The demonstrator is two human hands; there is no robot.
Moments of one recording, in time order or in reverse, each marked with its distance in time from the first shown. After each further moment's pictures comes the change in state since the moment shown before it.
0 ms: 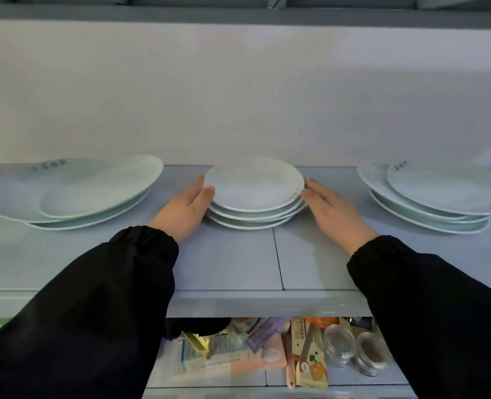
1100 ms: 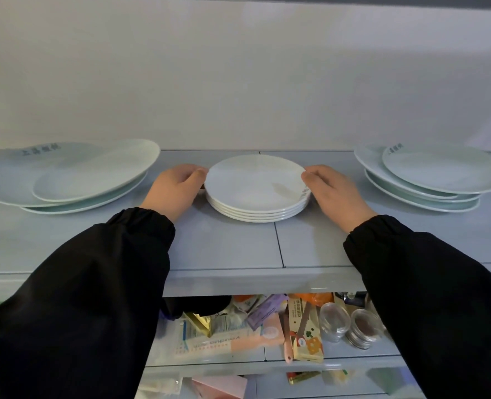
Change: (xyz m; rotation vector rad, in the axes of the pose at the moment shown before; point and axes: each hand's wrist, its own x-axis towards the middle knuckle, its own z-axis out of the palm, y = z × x) left_hand -0.006 0.003 -0.007 -0.134 0.111 0.067; right_hand -0.006 0.002 -0.002 0.028 0.108 0.033
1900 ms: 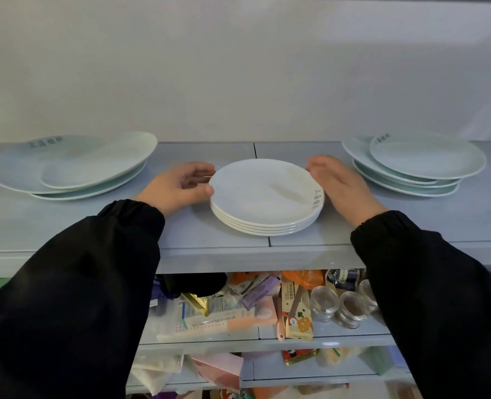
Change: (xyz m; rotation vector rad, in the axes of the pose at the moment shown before) left_hand -0.025 -0.004 -0.012 -0.043 -0.300 0.116; right_hand -0.037 0.006 -0.034 0.061 -0.058 -0.069
